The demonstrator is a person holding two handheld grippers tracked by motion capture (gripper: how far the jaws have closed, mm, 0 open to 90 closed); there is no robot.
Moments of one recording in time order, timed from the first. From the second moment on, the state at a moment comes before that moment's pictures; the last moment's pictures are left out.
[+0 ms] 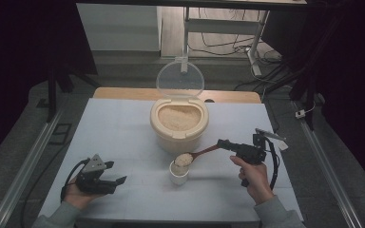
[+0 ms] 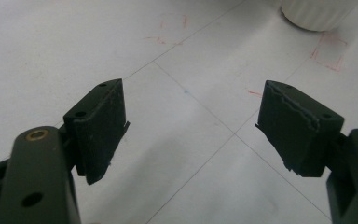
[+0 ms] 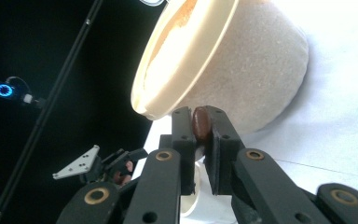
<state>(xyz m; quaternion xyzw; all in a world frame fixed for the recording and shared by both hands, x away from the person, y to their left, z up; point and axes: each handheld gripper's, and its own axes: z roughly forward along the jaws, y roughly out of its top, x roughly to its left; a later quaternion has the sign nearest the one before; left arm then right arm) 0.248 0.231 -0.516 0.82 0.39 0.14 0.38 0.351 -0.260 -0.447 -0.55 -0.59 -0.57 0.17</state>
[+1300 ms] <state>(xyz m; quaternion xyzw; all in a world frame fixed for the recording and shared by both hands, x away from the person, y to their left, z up) 0.248 0.231 -0.517 0.82 0.39 0.14 0.38 0.345 -0.243 -0.422 -0.49 -0.67 -0.55 0.07</state>
